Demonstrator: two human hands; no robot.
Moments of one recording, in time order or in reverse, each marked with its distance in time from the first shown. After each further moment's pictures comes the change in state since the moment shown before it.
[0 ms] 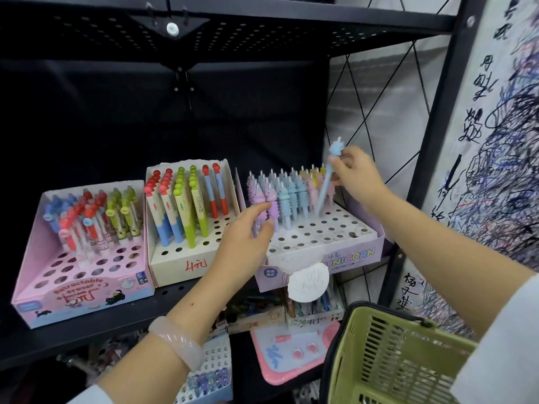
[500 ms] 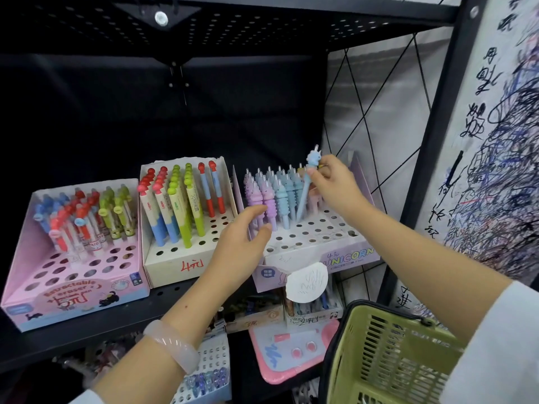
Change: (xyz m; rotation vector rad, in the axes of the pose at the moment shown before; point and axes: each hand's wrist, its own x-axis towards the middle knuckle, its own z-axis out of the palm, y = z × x) left_hand 0.003 -0.013 0.003 -0.011 -0.026 -0.014; right_hand -0.011 0.014 0.029 -0.016 -0.058 -0.077
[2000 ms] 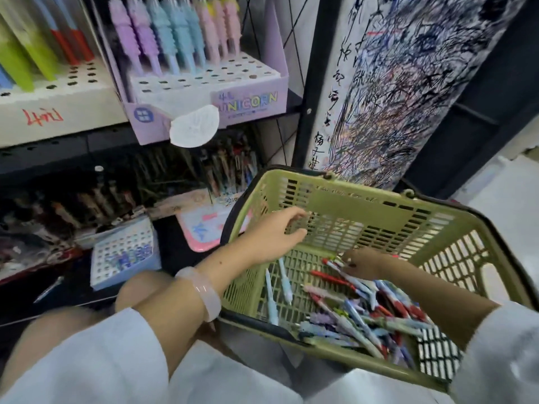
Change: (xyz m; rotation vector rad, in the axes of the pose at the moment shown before) left_hand -0.129 -0.028 0.200 0.066 -0.787 -0.030; right_hand -0.310 0.211 -0.153 -1.052 -1.048 0.688
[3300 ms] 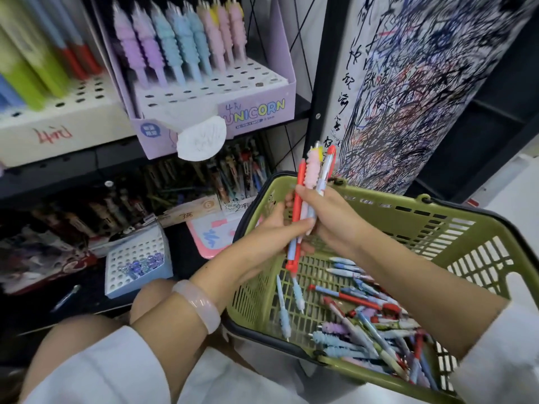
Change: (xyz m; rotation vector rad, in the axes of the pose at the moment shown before) left_hand -0.010 0.014 -0.014 -0.808 0.027 -0.104; right_hand -0.050 -0.120 -0.096 1.687 0.339 -0.562
